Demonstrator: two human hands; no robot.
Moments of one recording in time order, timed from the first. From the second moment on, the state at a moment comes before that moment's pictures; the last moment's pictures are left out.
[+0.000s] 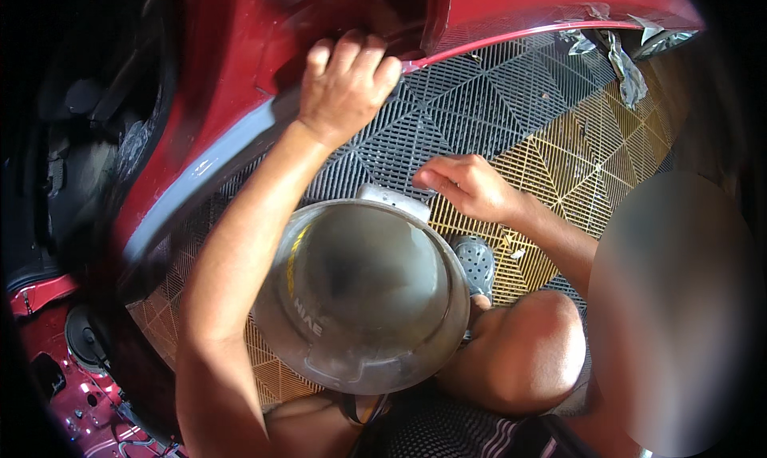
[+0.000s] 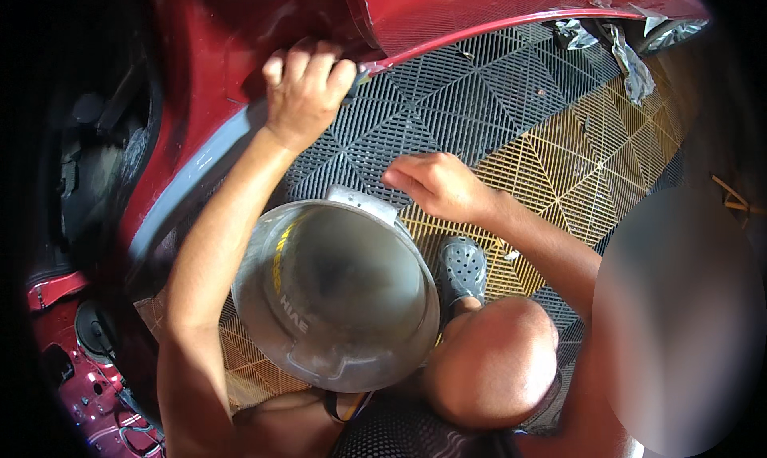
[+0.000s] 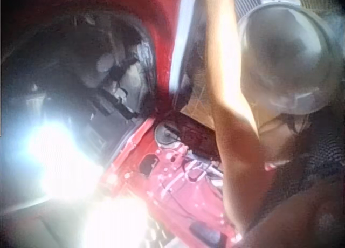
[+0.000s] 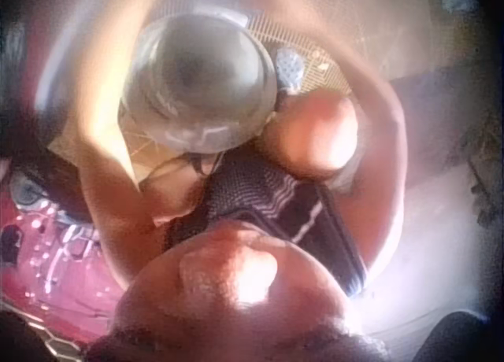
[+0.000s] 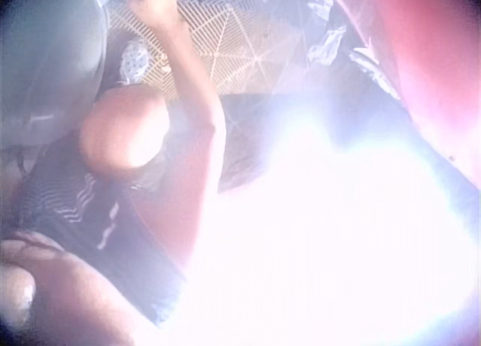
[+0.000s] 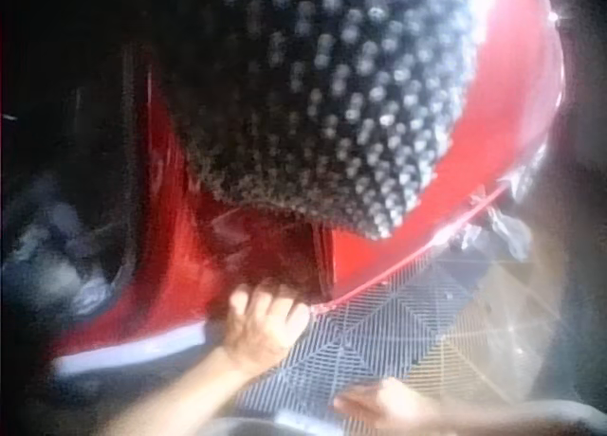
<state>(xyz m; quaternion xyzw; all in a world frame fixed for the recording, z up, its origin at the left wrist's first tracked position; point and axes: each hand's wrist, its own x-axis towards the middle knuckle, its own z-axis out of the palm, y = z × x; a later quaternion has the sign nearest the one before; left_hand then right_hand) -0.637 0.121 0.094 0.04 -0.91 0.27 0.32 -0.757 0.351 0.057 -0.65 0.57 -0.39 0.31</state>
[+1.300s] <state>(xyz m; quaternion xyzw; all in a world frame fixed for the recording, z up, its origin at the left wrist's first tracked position) -0.443 0.282 -0.199 0.28 -0.85 -0.25 -0.37 -0.684 0.283 0.032 -0.33 0.42 -0.58 0.61</state>
